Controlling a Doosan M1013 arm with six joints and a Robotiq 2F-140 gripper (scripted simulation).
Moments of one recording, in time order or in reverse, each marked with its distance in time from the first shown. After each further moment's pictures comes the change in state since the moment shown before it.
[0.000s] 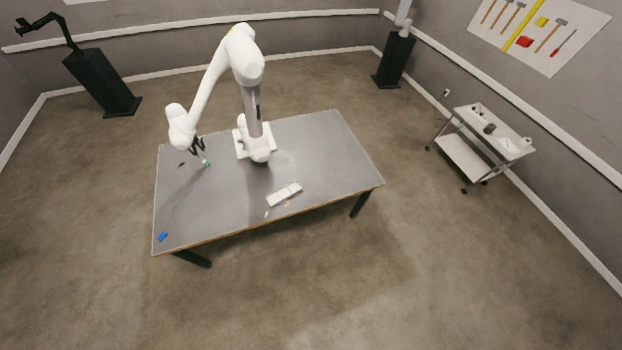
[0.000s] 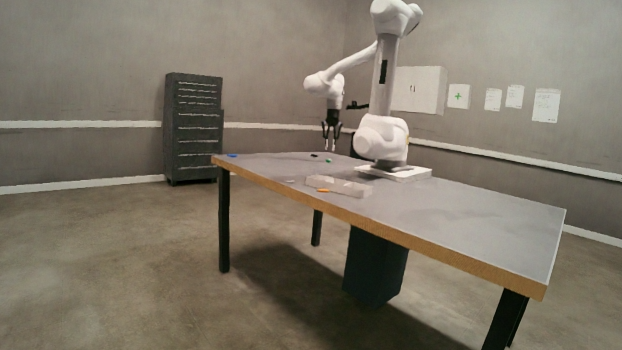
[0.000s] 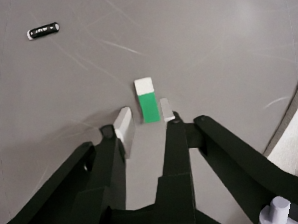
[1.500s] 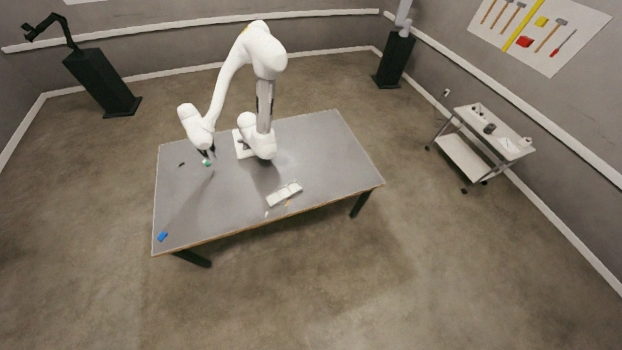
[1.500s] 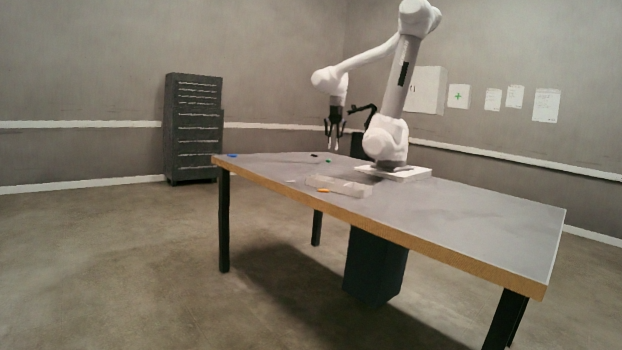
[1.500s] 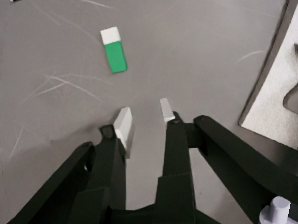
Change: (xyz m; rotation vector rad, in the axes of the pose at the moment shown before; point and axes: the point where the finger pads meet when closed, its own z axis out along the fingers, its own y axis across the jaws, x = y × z) arm -0.084 0.031 -0.017 -0.001 0.006 0.002
